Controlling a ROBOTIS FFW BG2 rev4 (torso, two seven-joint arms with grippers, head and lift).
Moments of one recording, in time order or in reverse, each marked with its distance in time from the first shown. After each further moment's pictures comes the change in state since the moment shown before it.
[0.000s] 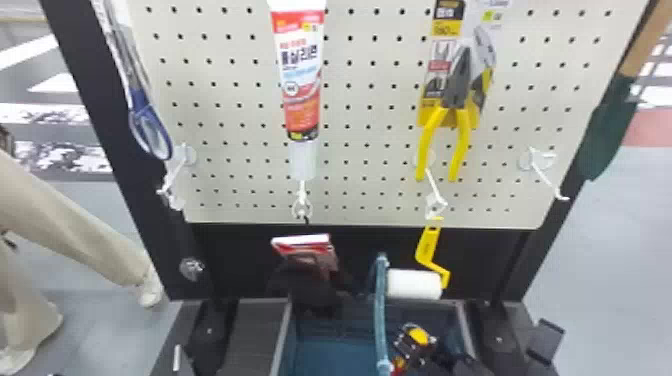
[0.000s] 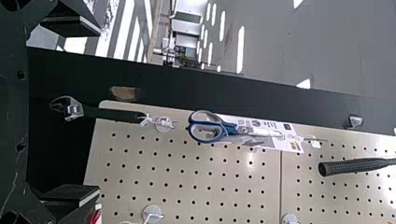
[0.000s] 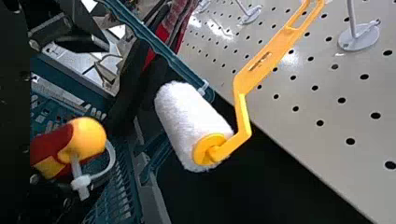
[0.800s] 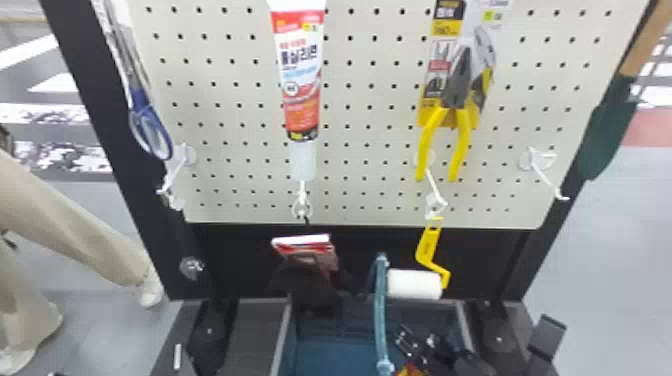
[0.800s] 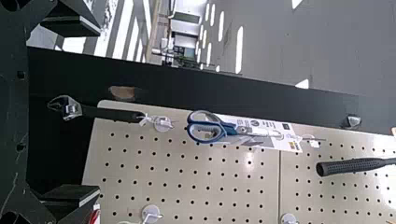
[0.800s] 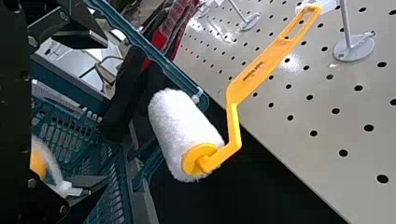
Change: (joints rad) left arm -0.004 -0.006 -0.001 0.003 -0.006 -0.005 0.000; right arm -0.004 -0.005 0.000 -0.009 0.004 -0.001 0.011
